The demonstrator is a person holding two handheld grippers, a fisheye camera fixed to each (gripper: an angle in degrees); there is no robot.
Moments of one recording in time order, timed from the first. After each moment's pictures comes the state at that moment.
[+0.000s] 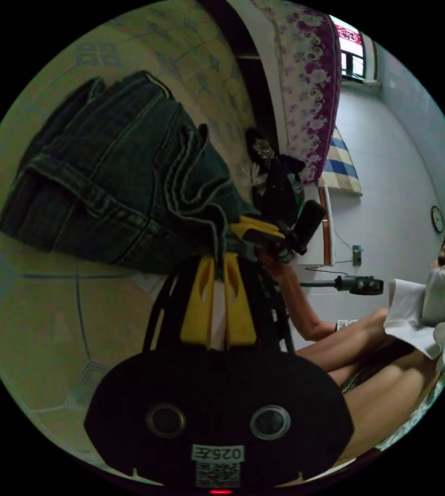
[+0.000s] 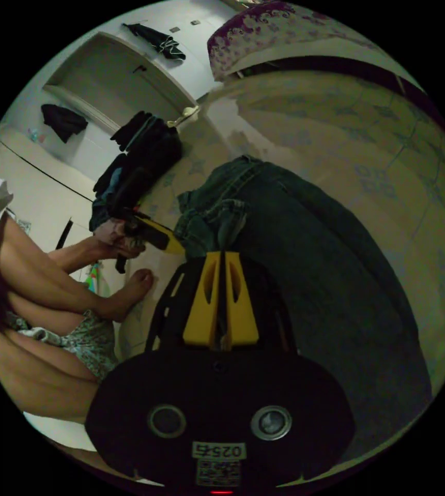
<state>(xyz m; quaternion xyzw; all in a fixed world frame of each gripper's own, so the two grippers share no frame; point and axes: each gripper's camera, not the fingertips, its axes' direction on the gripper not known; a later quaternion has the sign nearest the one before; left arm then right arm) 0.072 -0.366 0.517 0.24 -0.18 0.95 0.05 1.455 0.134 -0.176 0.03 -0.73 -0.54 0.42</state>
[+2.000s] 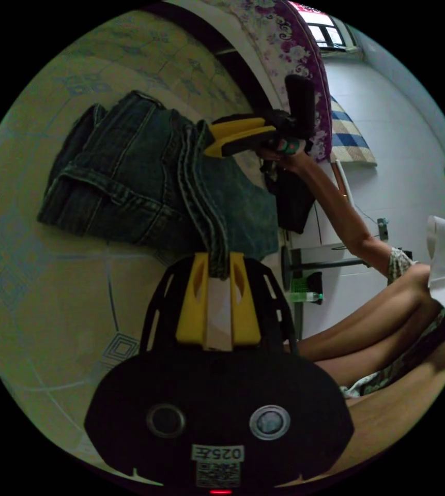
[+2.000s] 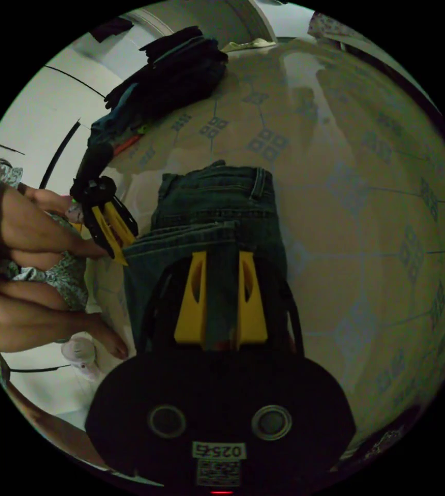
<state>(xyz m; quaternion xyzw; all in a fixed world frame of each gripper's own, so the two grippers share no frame) 0.182 -0.300 0.333 0.32 -0.21 0.92 -0.04 0.932 0.062 -0.268 0.11 -0.55 -0.77 0.31</state>
